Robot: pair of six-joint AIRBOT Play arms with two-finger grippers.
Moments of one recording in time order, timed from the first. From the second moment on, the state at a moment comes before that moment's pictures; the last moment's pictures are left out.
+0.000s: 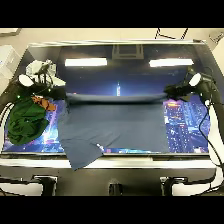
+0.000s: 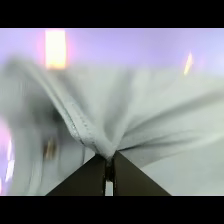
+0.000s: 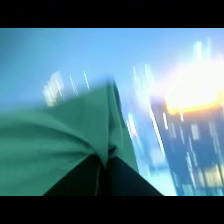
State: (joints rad) left arm 0.03 -1.60 1.41 1.15 -1.13 -1.41; right arm -0.13 -1.62 1.44 -1.37 1.09 1.71
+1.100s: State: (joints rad) left arm 0.20 -1.46 1.21 1.22 -1.50 -1.41; right arm -0.30 -1.57 1.41 -1.40 1.66 1.60
